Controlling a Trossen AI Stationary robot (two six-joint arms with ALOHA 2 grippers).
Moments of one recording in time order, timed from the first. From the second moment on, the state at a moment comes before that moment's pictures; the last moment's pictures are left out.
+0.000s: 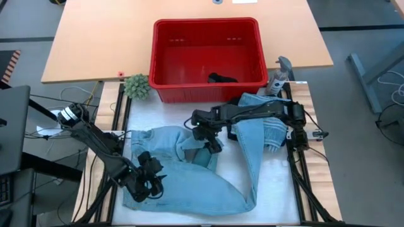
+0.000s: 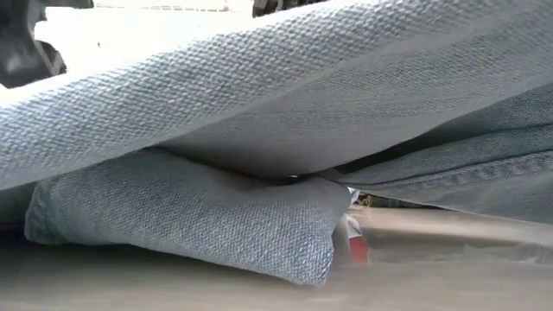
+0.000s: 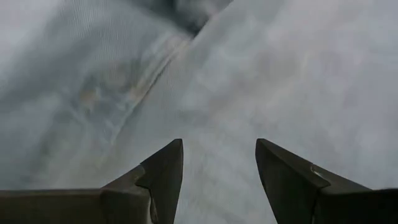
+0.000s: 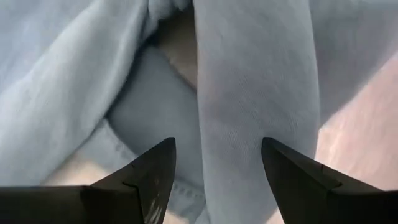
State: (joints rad) left arm -0.79 1.42 0.85 -0.59 -0.62 -1.17; right arm -0.06 1.97 1.67 -0.84 -0.26 -0.33
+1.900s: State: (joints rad) left arm -0.78 1.42 0.34 0.03 -0.63 -1.43; right arm 0.17 1.84 1.78 -0.86 0.46 -0.48
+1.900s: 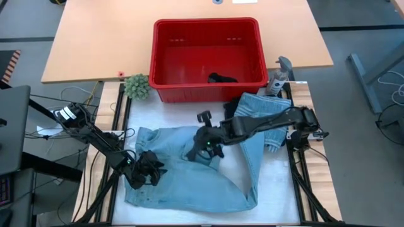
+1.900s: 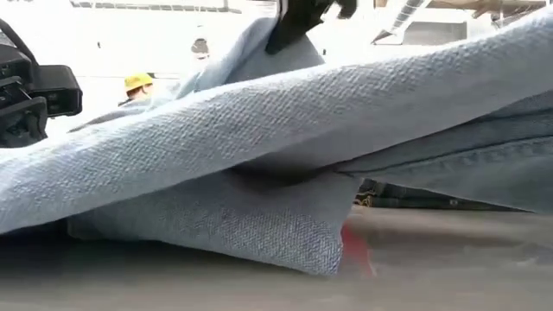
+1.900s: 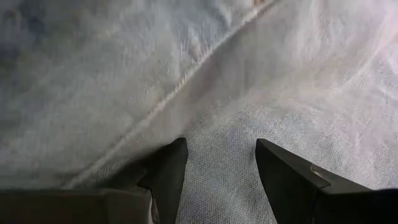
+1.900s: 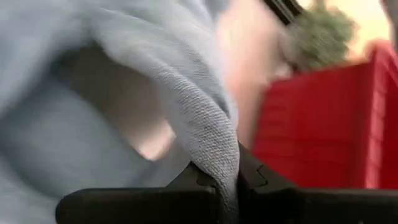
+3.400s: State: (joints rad) left arm -0.78 1.43 0.34 0.03 -0.68 -1.49; right arm 0.25 1.75 1.82 -1.29 -0.01 0.44
